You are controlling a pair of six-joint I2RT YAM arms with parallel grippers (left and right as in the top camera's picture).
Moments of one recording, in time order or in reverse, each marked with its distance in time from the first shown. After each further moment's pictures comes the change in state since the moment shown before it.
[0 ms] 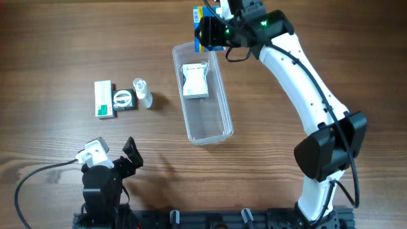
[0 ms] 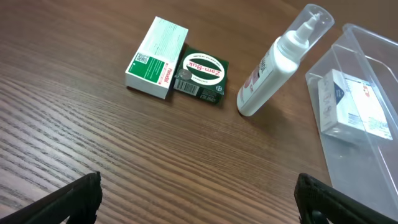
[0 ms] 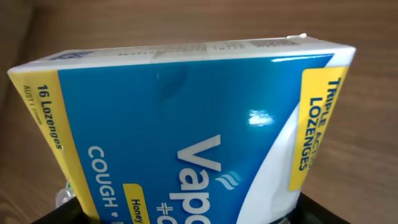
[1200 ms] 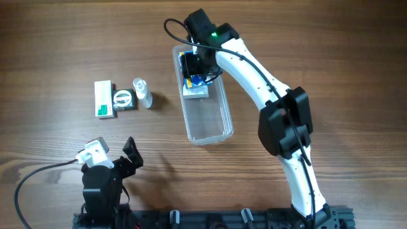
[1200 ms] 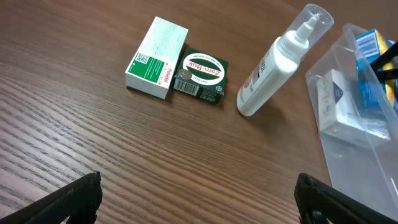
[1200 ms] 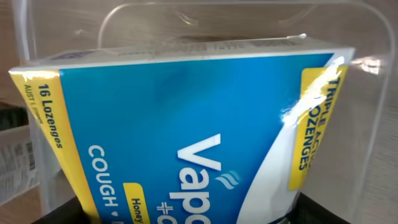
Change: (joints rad) left arm 0.000 0.000 0.000 0.000 0.000 0.000; right arm 0.126 0.339 0.134 -0.211 0.080 -0.003
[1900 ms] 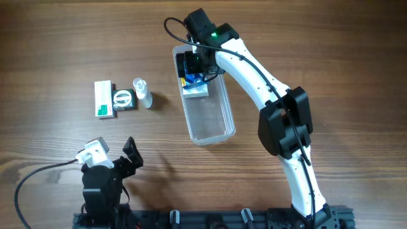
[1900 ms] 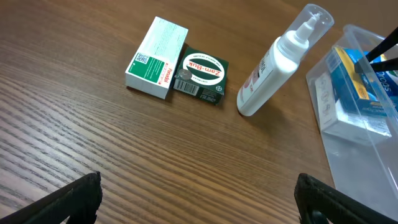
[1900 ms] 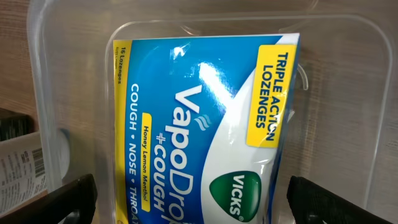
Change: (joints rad) left arm 0.000 0.000 0.000 0.000 0.000 0.000; right arm 0.000 0.000 0.000 0.017 0.003 0.015
